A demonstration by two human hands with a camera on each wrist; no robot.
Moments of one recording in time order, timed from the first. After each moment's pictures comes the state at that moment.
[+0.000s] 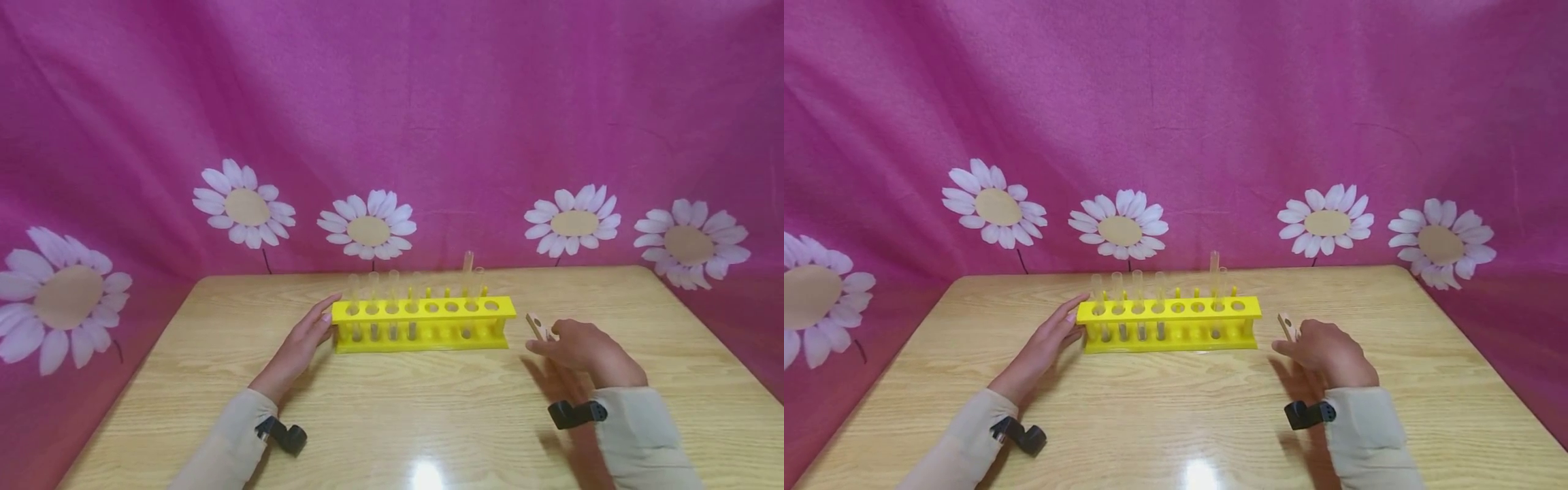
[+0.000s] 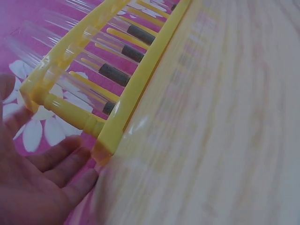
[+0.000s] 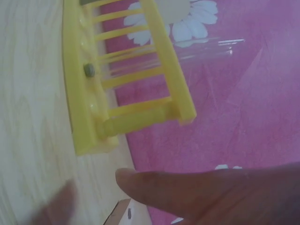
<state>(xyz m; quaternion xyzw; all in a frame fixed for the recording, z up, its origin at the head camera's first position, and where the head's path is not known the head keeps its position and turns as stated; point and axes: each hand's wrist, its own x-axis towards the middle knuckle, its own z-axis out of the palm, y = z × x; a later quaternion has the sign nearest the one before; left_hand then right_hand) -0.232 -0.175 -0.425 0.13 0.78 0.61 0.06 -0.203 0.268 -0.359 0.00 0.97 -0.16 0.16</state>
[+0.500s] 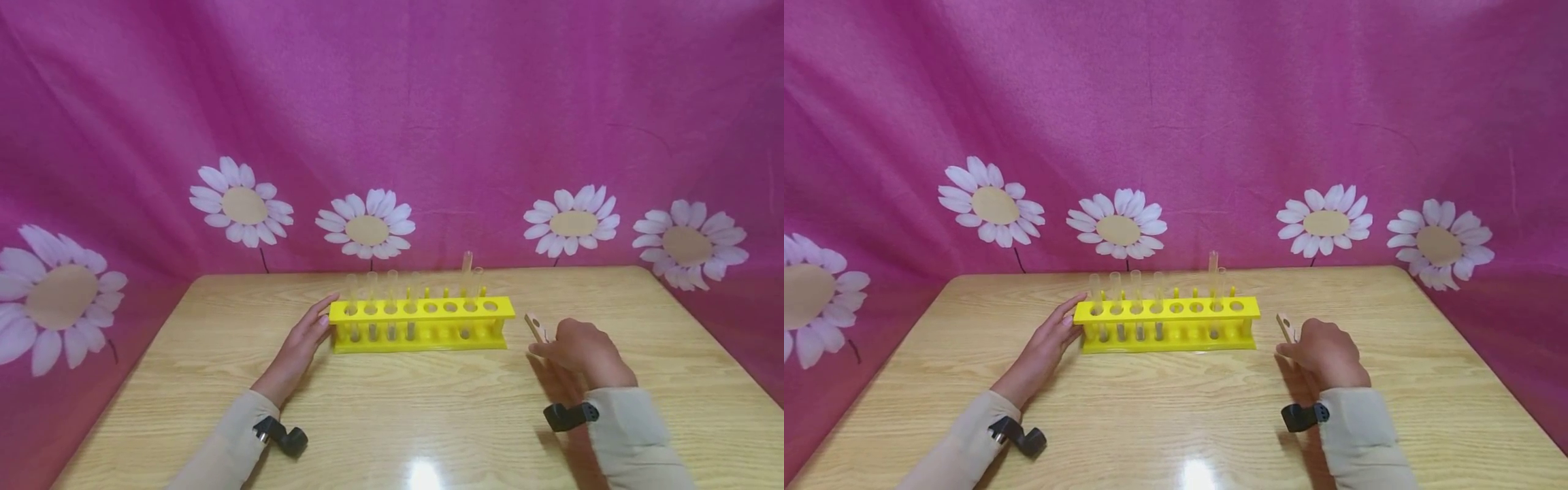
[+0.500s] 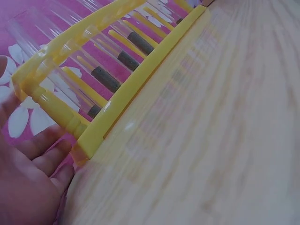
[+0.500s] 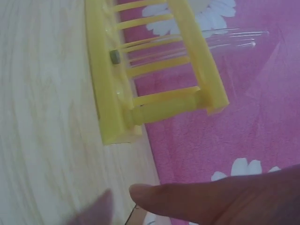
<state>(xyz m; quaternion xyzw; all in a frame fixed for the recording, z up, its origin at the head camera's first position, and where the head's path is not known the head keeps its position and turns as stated) -0.231 -0.172 -0.436 0.16 0.72 0.67 0.04 -0.202 0.269 -0.369 0.04 0.97 -0.19 0.14</state>
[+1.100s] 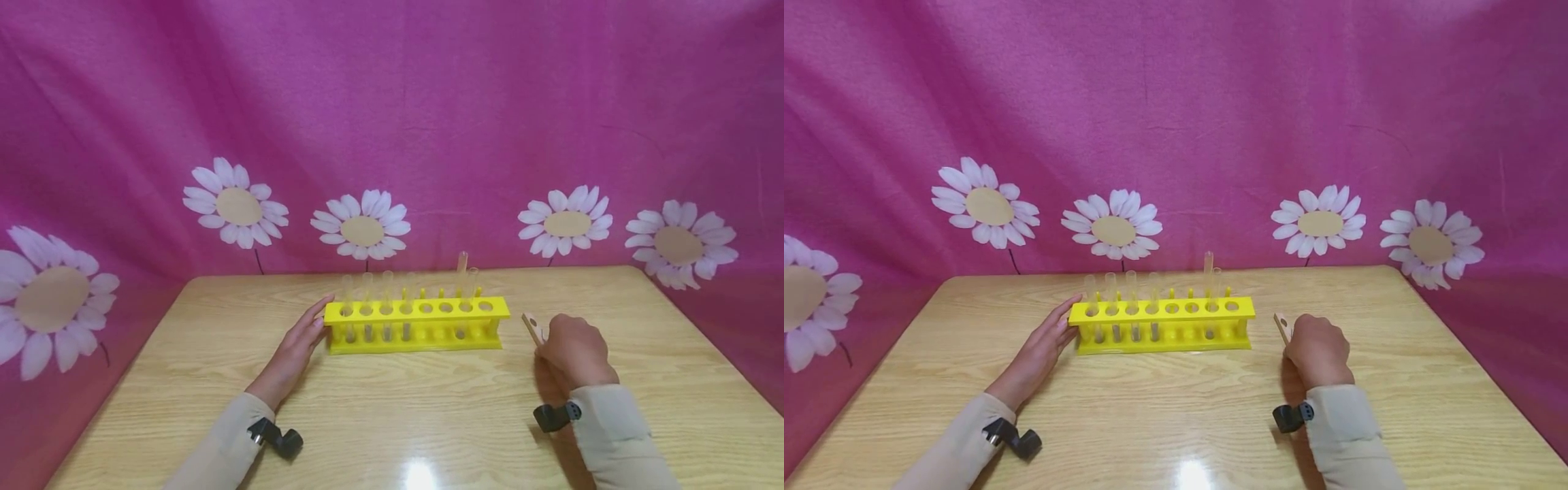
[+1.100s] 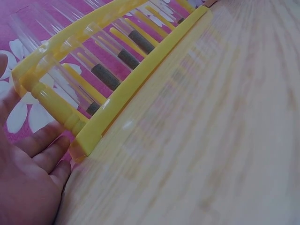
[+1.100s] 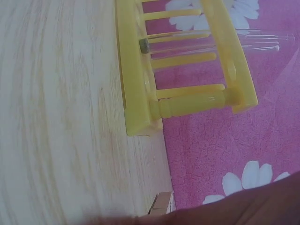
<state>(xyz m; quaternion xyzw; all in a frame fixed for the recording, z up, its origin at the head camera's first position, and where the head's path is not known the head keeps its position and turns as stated) -0.228 -0.172 -0.437 0.17 0.70 0.70 0.05 -0.206 0.266 -0.377 0.07 0.99 -0.13 0.08</state>
